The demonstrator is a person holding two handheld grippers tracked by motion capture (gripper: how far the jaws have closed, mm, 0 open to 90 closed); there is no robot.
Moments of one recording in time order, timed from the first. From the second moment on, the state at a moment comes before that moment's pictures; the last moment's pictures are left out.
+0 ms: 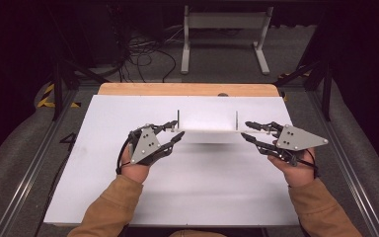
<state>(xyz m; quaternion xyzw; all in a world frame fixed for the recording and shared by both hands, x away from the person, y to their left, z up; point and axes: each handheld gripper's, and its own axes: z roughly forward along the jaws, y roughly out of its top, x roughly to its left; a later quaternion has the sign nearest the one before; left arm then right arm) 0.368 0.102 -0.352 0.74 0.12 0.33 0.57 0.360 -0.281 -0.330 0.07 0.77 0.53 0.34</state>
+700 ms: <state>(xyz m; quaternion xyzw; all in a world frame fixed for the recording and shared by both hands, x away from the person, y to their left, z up) 0.361 0.122 -0.313 0.71 0.15 0.31 0.61 0.362 -0.271 -0.290 0.04 0.77 0.56 0.30</state>
